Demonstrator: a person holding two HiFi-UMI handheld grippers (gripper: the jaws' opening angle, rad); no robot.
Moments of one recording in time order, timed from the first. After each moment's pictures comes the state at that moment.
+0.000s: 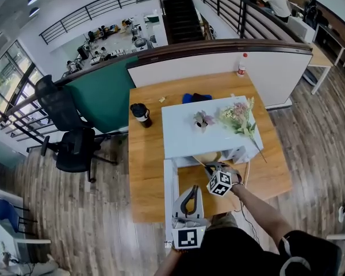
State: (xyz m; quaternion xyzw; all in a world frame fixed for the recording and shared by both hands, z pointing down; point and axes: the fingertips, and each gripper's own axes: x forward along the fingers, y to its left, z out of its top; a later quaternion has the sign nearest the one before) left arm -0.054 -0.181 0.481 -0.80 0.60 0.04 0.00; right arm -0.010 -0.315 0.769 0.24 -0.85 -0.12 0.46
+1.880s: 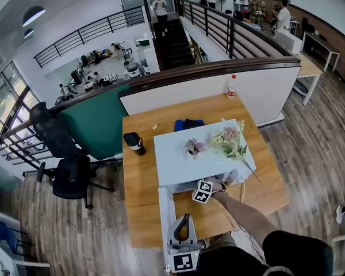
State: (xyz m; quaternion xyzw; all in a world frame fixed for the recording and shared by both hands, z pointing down) left arm -0.065 -0.176 0.491 -0.79 0.61 0.03 -0.02; right arm -0.032 -0.406 0.828 0.27 -0.81 -0.12 0.51
